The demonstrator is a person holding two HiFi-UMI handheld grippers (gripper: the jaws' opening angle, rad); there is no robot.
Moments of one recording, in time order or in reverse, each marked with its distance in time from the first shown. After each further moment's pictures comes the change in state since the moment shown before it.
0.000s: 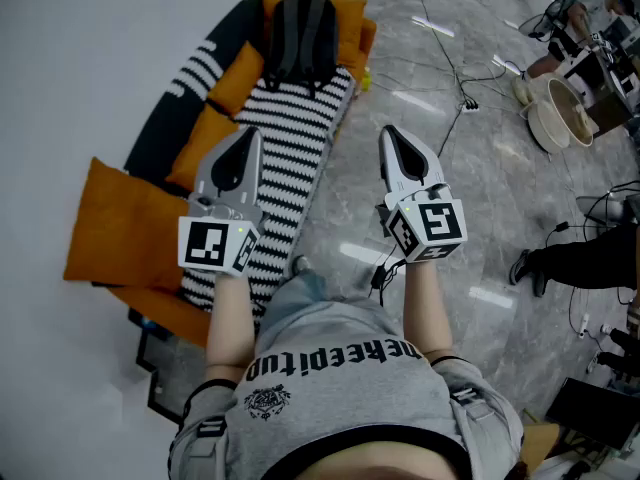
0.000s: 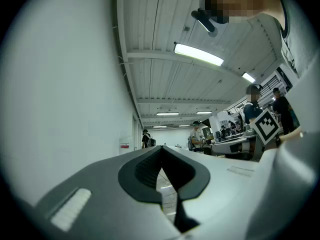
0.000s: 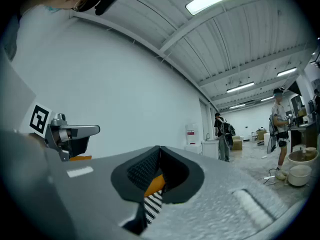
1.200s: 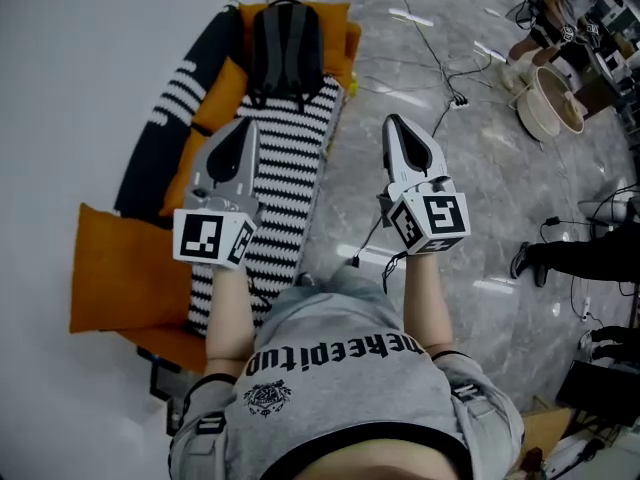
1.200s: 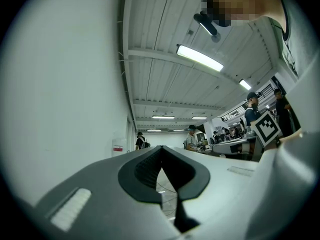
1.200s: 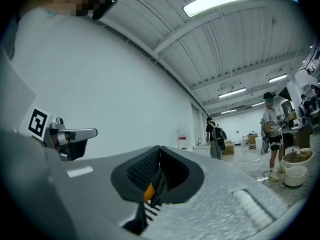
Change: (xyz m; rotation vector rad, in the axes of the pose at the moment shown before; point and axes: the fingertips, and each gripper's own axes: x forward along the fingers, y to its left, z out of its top) left arm 0.091 0.068 -0.020 -0.036 -0.050 -0.077; right arm 0.091 -0.040 0.005 -0.005 -0.052 -0.101
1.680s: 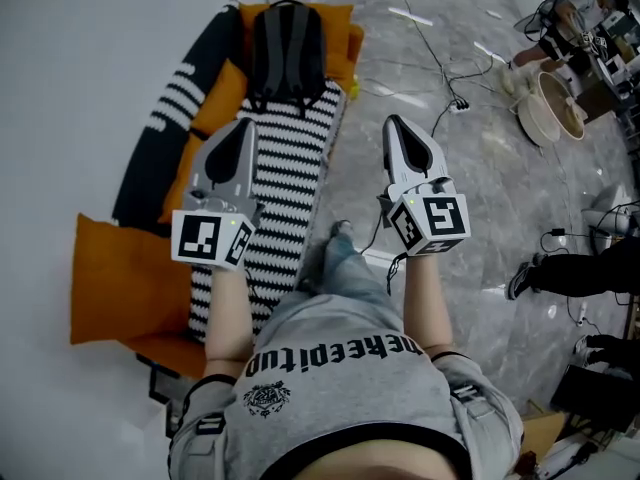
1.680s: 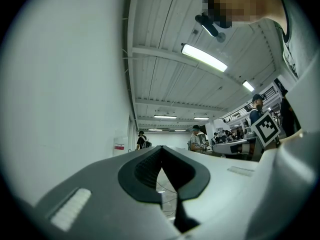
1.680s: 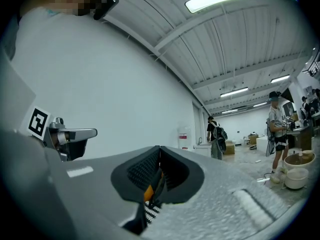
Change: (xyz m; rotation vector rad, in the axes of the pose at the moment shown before) left arm 0.026 0.031 -0.011 -0.027 0.004 0.010; right arm 0.040 -0.007 -0.002 -0.011 0.014 0.005
